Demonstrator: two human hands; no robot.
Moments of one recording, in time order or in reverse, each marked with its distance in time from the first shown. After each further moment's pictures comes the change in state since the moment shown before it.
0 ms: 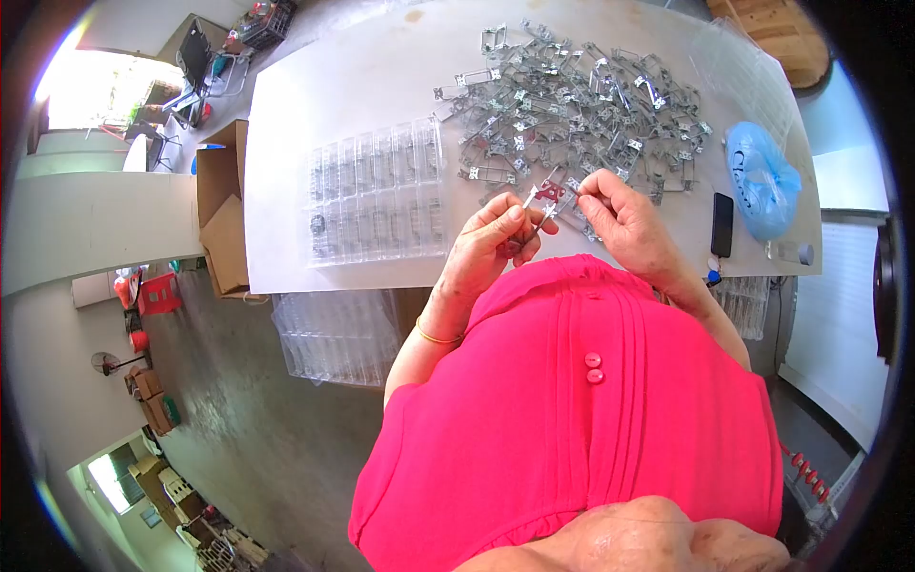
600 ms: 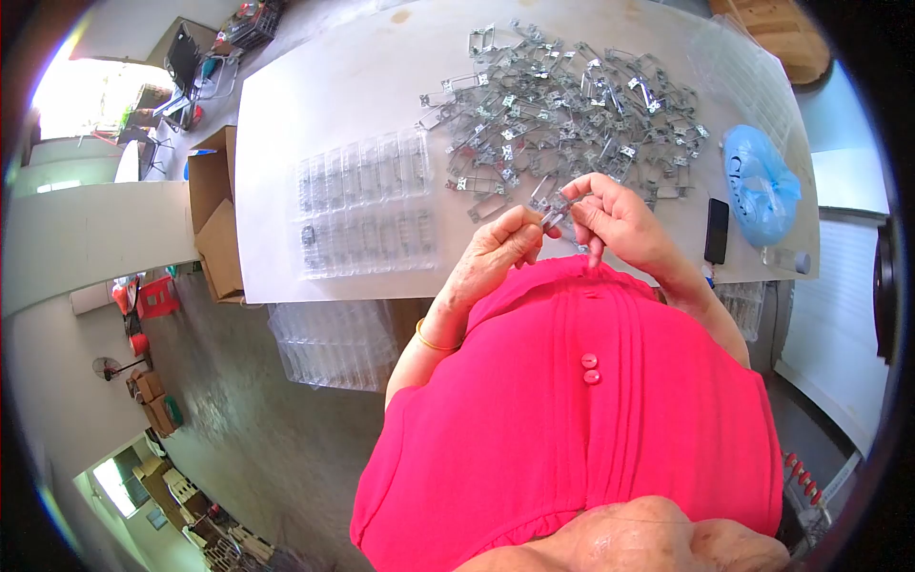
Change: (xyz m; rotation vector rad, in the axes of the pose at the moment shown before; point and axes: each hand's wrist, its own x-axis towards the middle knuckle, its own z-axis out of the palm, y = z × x) left_hand 0.029 0.002 0.016 0.451 0.016 -0.034; right_hand 0.035 0.019 -0.033 0.391 -0.240 0.278
